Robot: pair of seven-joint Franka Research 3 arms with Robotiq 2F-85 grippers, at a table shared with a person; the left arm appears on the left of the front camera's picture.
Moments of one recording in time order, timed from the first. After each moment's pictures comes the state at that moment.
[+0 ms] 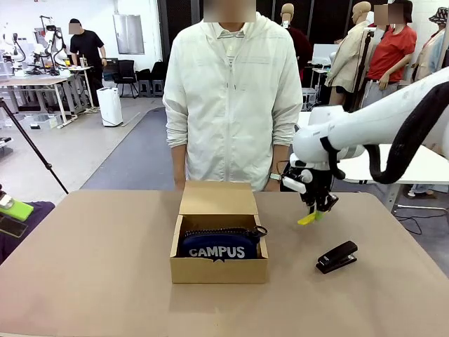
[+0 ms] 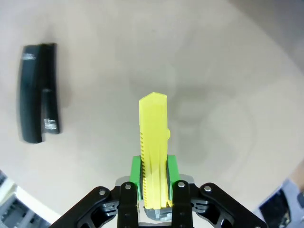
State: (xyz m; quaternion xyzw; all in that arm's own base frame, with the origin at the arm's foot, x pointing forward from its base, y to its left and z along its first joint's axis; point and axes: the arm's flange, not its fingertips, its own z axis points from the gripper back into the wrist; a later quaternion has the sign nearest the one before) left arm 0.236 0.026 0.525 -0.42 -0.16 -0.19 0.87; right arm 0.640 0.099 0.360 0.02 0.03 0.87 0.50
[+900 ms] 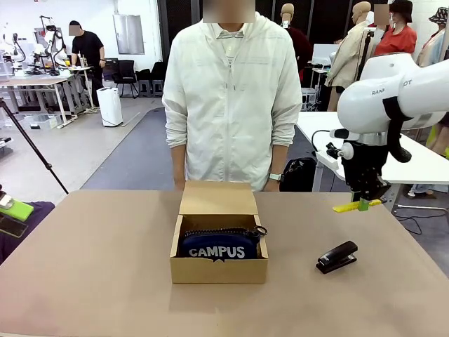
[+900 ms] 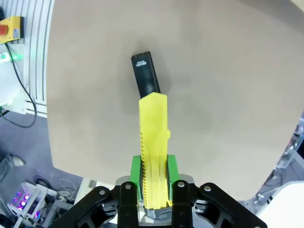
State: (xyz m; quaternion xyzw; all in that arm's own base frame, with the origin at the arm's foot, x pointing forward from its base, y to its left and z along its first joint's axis) left arm 0.236 0.026 0.525 -0.42 -0.16 -0.19 0.87; right arm 0.503 0.060 0.472 -0.01 0.03 0.77 0.64
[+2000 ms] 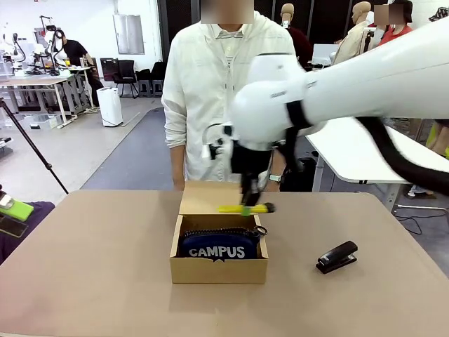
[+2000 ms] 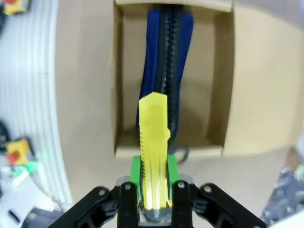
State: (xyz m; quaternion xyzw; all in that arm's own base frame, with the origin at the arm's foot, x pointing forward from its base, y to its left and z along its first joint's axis) left arm 0.236 0.026 0.525 -0.42 -0.16 -0.19 0.87; right arm 0.460 0.333 0.476 0.02 -0.05 0.72 0.70
